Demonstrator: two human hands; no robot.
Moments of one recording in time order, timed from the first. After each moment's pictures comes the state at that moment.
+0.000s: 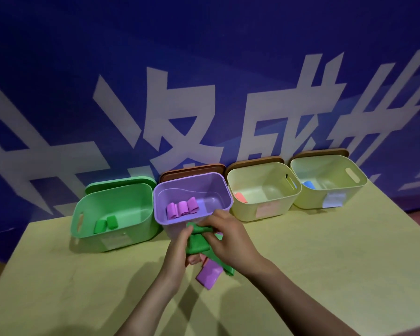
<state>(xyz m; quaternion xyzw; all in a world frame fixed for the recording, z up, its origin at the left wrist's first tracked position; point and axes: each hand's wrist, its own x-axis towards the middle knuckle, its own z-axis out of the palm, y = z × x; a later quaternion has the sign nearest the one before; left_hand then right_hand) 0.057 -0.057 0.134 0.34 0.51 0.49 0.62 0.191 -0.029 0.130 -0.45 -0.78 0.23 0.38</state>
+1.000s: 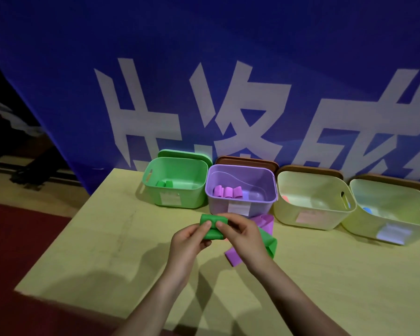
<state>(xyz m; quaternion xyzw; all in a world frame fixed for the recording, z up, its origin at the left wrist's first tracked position) 0.036 -0.154 0.139 0.23 0.56 0.63 0.49 0.153 -0.093 0.136 -0.38 -0.61 0.57 0.40</state>
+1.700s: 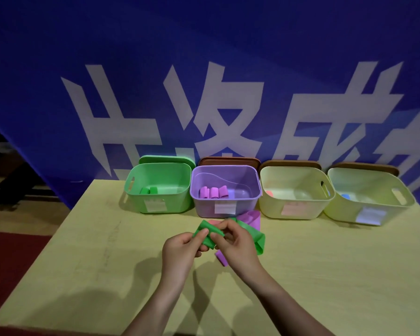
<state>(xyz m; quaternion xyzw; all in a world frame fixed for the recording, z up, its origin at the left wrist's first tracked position) 0.046 -0.144 0.132 0.30 0.69 0.53 0.39 0.165 -0.106 0.117 -0.44 -0.60 0.51 0.43</state>
